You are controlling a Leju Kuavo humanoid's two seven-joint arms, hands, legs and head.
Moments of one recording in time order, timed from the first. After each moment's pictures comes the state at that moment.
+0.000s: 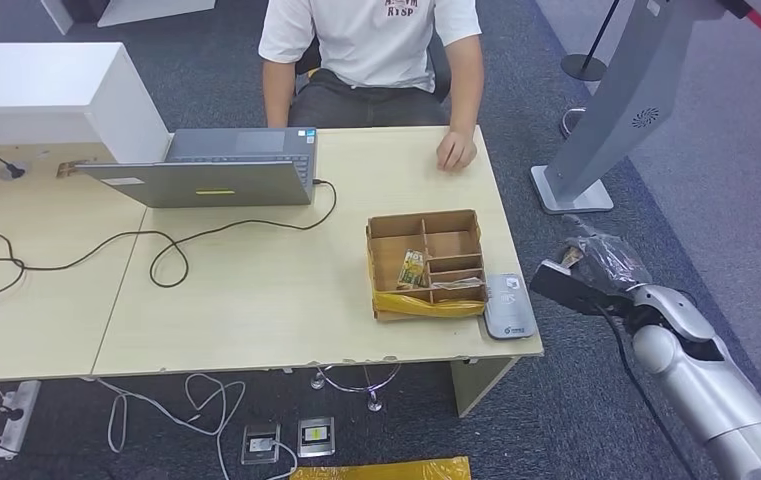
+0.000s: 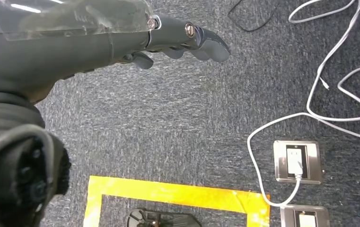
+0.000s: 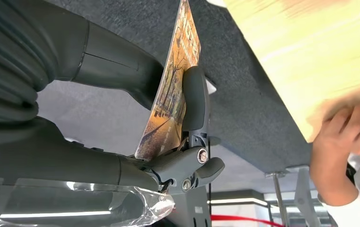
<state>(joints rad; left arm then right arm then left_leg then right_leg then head) -0.14 0.13 -0.58 -0.20 0.58 0.53 -0.25 -0.40 -0.63 0.44 -1.21 0.56 0.06 -0.05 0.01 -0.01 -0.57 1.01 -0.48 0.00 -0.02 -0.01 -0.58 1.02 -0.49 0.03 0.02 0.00</state>
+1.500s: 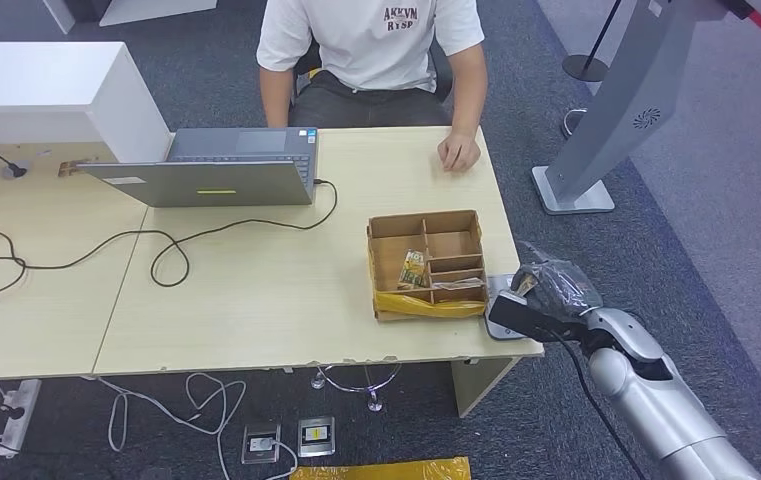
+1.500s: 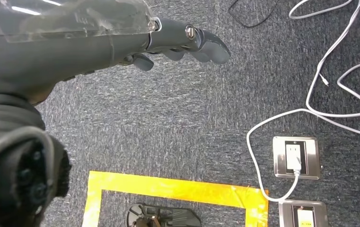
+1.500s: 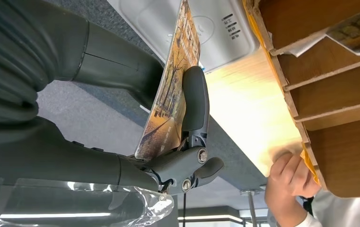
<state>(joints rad) -0.15 0.12 -0.58 -0.20 0.59 0.52 -0.25 -0.35 -0.50 0.47 -1.20 0.64 0.06 -0.09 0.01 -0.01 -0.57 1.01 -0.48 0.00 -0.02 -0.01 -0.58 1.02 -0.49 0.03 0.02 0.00</state>
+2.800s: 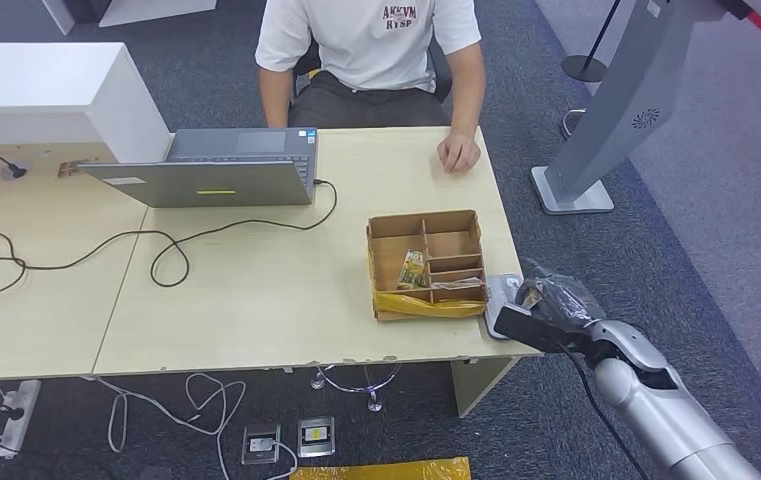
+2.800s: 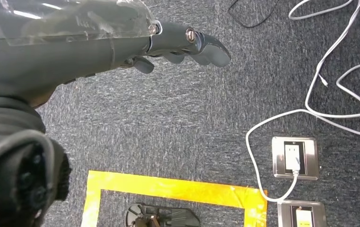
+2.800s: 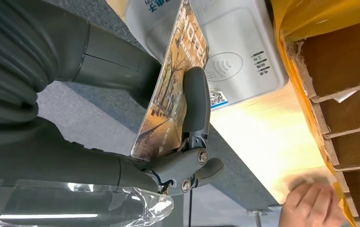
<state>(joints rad) -0.15 0.12 -0.59 -0.20 0.60 0.51 -0.26 -0.33 -0.54 0.51 -1.17 0.58 0.08 -0.07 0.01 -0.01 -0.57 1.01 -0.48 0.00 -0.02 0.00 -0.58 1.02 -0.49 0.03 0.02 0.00</state>
